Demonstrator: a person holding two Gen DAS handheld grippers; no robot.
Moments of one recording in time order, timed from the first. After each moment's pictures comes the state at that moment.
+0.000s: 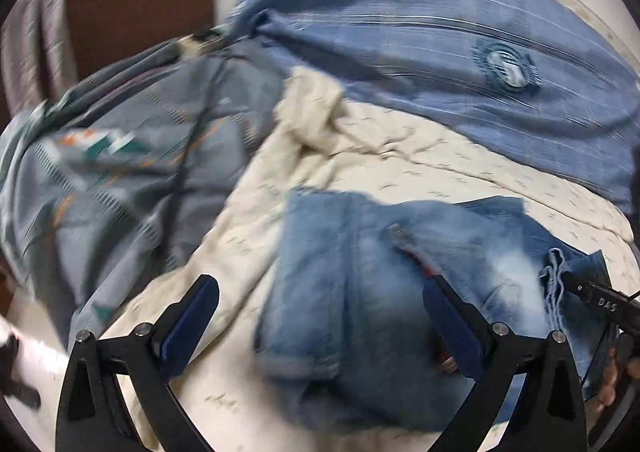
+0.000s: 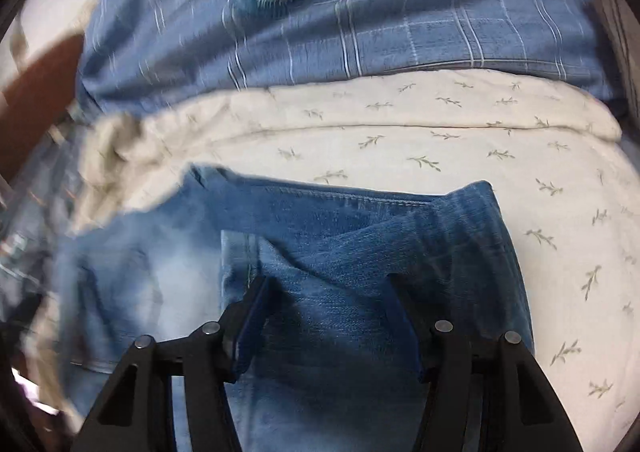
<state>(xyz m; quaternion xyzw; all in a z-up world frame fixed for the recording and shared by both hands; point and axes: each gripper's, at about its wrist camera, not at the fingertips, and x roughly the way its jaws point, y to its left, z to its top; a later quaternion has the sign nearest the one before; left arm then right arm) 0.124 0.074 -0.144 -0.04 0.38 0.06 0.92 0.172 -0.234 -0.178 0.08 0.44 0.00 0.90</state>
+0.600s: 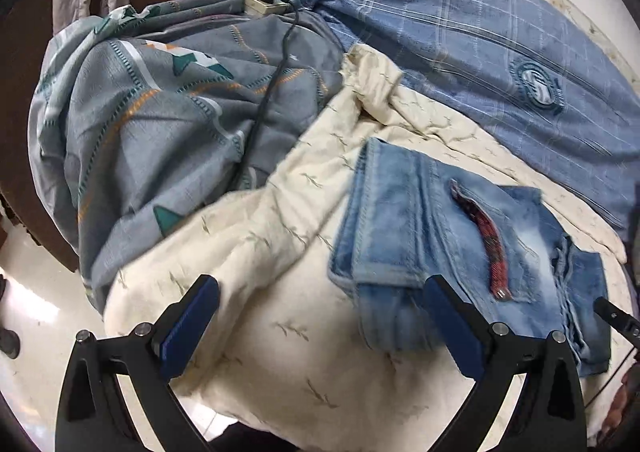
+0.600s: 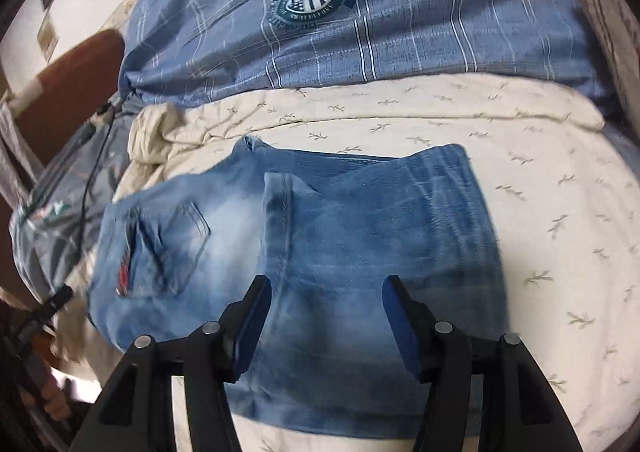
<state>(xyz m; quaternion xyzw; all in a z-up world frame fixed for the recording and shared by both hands) 0.068 0.121 -0.165 -0.11 0.39 0.07 0.91 0.099 -0.239 -0.156 0.10 0.42 0.05 0.90</state>
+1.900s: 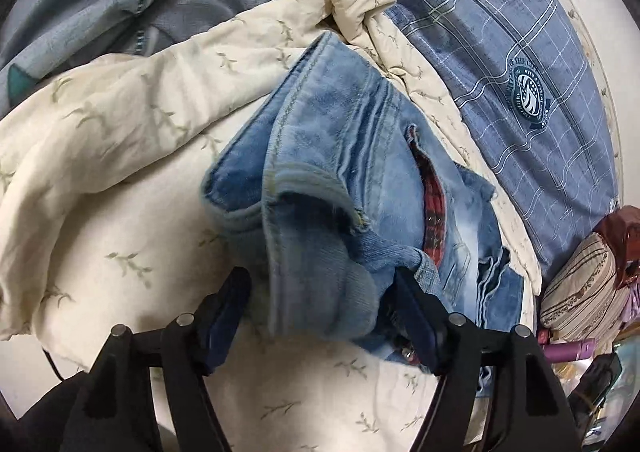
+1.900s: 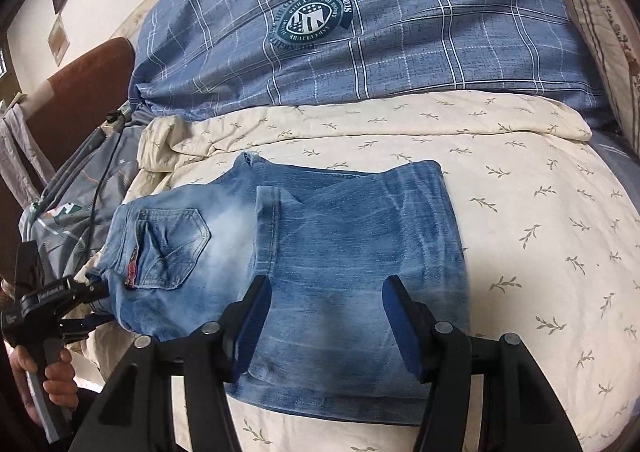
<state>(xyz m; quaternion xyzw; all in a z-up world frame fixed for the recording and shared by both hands) 0.110 0.104 -0.207 -0.32 0.49 -0.03 0.81 0.083 -0.260 -0.145 0.10 0.40 0.06 0.91</state>
